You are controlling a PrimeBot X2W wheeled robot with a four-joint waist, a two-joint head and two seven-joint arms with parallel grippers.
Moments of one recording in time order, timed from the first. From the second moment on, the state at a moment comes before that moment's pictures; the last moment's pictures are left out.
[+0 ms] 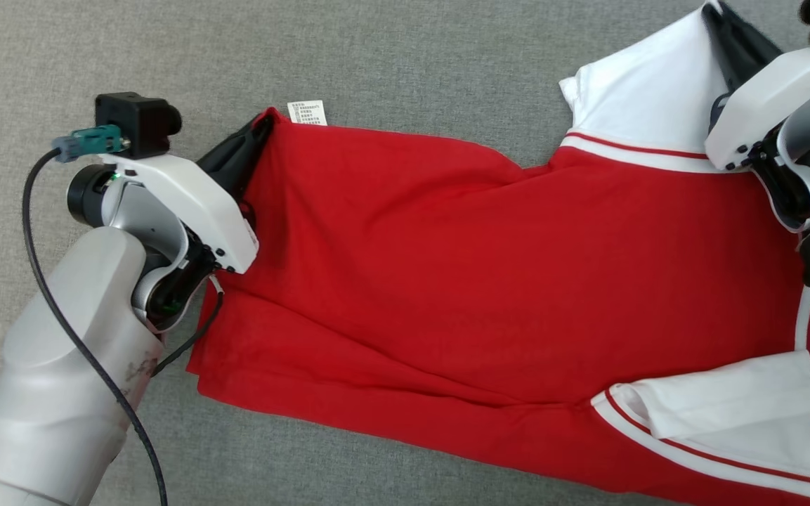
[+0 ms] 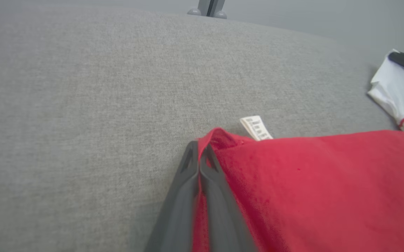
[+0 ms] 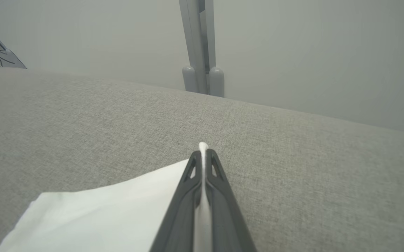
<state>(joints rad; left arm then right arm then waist) -0.80 0.30 -0.57 0.56 -0.79 -0.13 0.09 -1.03 -0.32 0.46 0.81 0.50 0.13 0.00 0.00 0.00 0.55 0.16</state>
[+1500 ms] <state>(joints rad) 0.02 0.54 -0.26 -0.11 -1.40 -0.06 -0.01 0.15 -0.22 0.05 -0.19 0.71 0.13 0.10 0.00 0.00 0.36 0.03</state>
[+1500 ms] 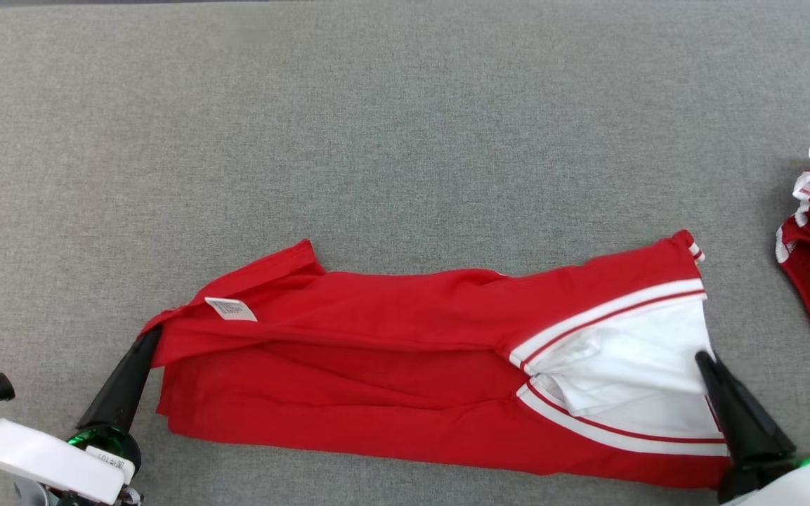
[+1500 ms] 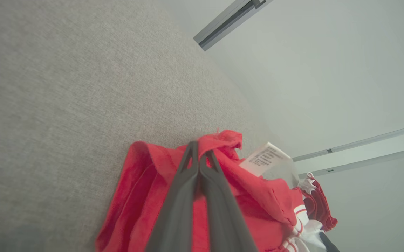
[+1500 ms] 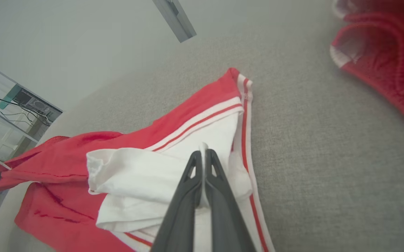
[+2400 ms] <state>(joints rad) -0.12 0.42 -0.17 -0.10 -1.01 0.12 -0.26 0.01 -0.07 -0.15 -0.28 0.44 0.13 -0.16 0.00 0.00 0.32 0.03</state>
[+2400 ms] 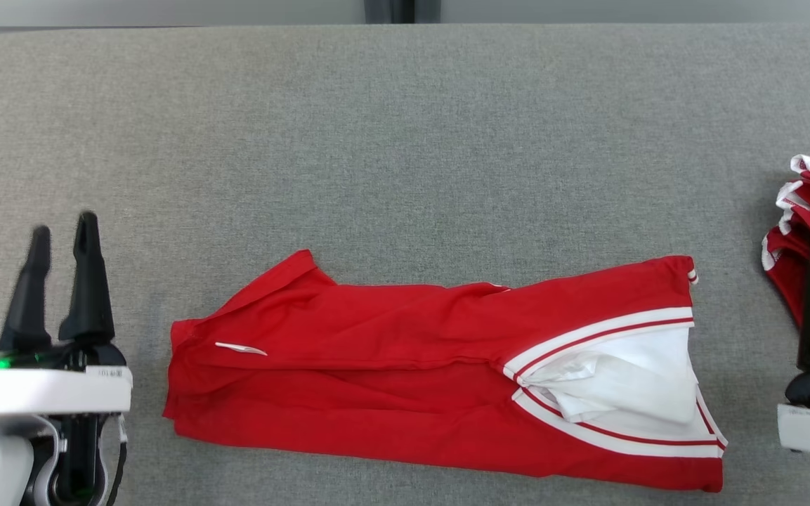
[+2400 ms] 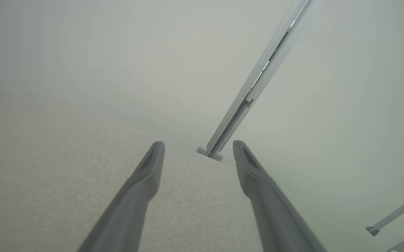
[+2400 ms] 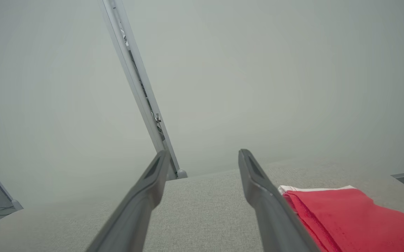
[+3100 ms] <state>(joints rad) -0.16 0.31 -0.16 -0.02 -0.39 0.20 -0.26 -0.03 -0.05 -0.06 -0.09 0.15 0.13 -0.16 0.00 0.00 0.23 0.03</state>
